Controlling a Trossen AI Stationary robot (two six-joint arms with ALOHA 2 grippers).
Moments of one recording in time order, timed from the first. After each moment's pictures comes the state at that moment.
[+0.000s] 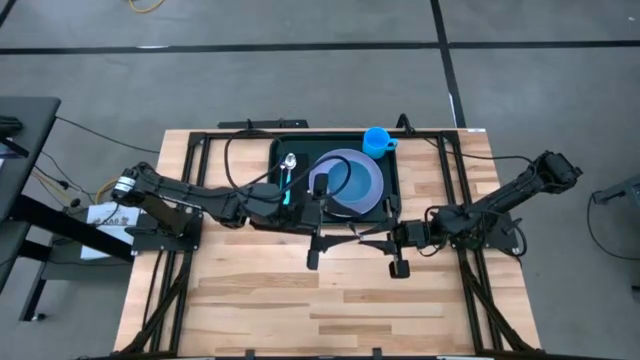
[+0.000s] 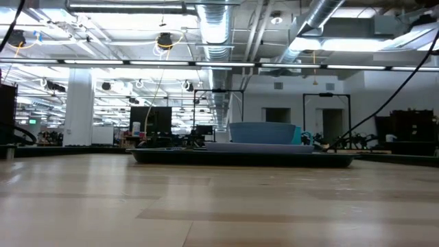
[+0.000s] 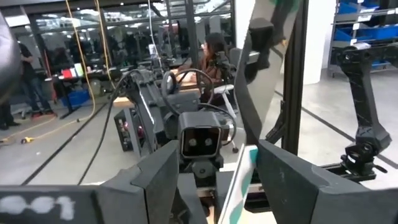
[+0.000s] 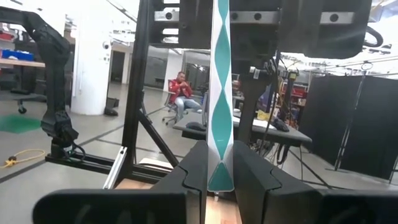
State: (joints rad) left arm -0.25 1.60 1.54 0.12 -0.15 0.11; right arm 0.43 1.18 0.59 0.80 0.27 -0.27
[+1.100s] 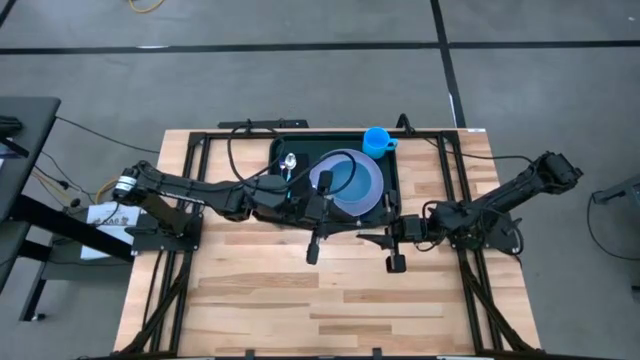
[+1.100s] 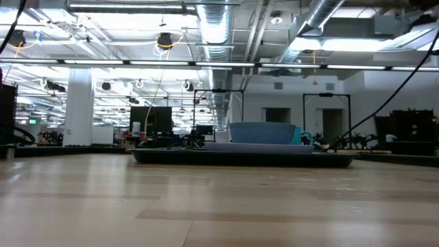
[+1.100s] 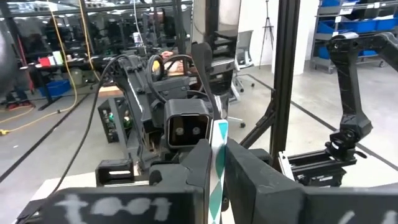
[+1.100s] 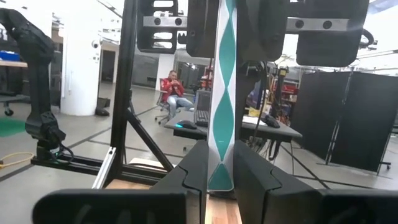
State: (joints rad) left arm -0.18 1.61 1.54 0.07 -0.03 0.08; right arm 0.40 1.18 0.59 0.80 0.27 -0.26
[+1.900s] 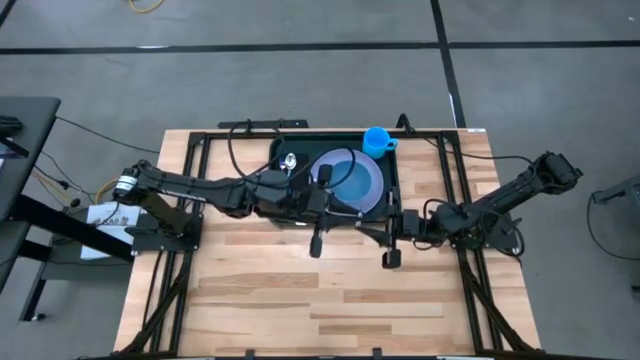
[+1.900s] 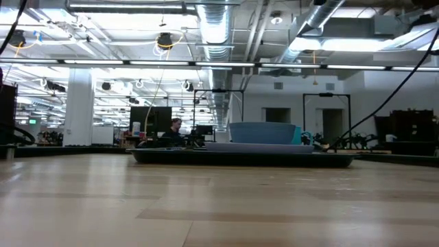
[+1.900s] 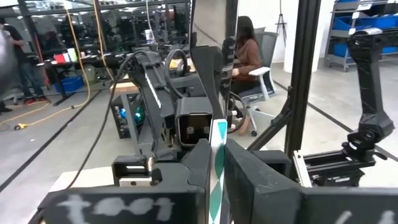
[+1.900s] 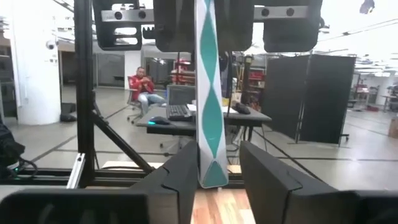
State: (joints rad) left arm -0.18 1.61 1.54 0.06 -0.05 0.08; right arm 0.40 1.18 0.59 0.80 0.46 -0.19
